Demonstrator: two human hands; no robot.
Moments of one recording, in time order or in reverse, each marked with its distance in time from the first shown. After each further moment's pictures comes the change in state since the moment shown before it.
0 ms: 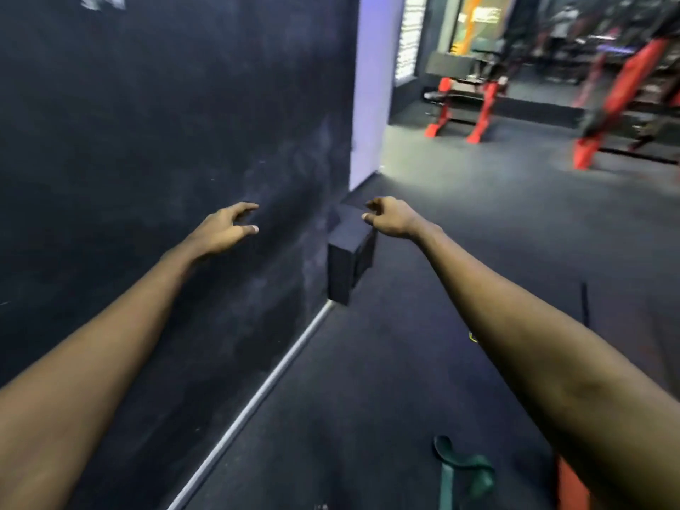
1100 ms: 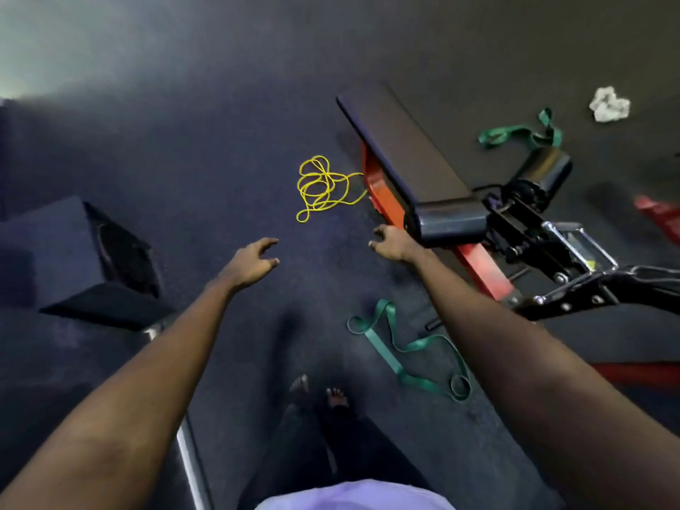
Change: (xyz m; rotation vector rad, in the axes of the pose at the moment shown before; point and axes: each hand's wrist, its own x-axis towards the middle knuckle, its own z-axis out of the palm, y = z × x) left_hand 0.275 0.210 0.520 0.211 -1.010 0.456; right_hand -0.115 0.455 0.083 0.381 0.087 1.213
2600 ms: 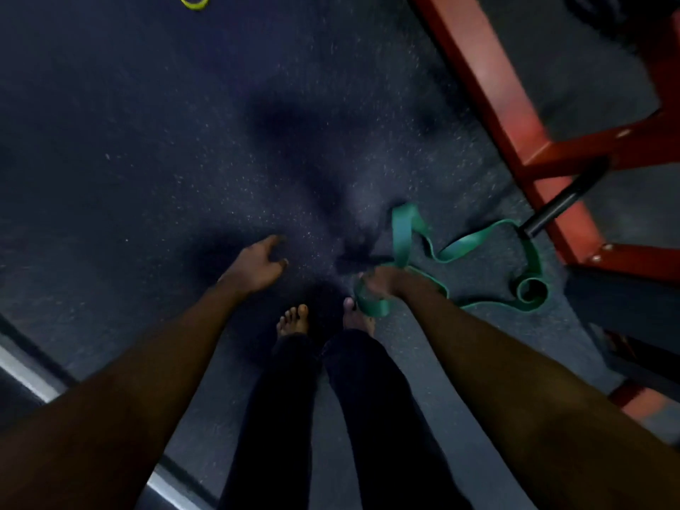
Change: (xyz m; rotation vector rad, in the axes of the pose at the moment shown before) left_hand 0.348 -0.322 0.381 0.033 -0.552 -0.162; right_hand 0.303 0.247 0.499 -0.136 -0.662 0.364
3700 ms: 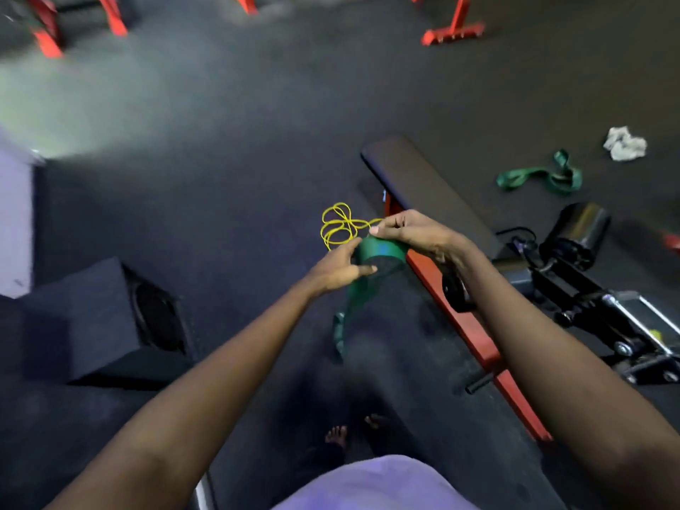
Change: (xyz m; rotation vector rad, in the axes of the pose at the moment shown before) left_hand -0.512 0.351 -0.246 -0.176 0.355 0.566; right_hand -0.698 -0.140 -0.316 0.557 0.402 -0.940
